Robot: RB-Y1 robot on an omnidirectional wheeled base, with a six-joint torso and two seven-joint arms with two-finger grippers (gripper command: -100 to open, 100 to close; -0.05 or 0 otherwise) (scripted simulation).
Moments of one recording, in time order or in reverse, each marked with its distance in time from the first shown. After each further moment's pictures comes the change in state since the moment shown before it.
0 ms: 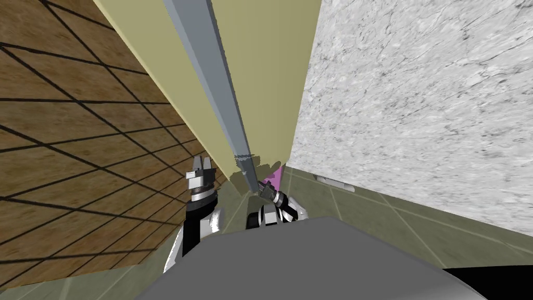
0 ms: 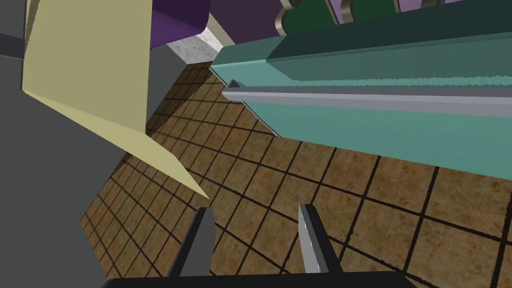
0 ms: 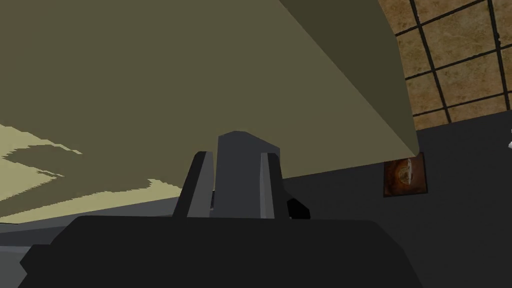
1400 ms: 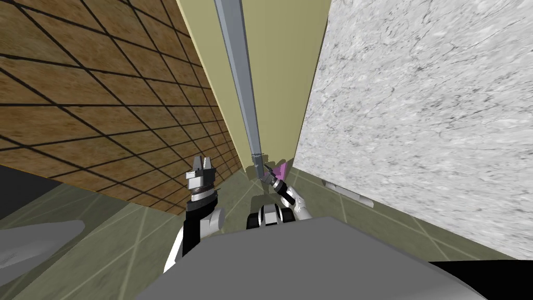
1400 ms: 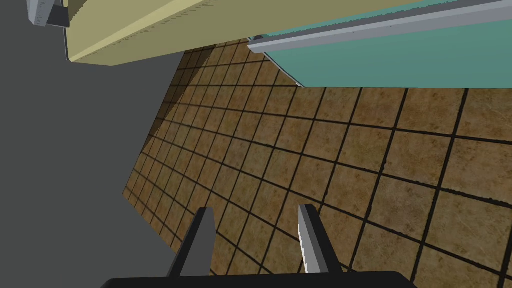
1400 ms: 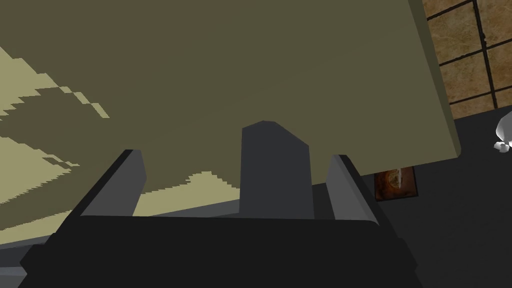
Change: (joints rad) left arm 0.000 0.000 0.000 0.000 0.000 0.000 0.000; right arm -0.092 0.040 -0.134 -0.077 0.060 0.237 -0.103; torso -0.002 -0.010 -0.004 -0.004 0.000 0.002
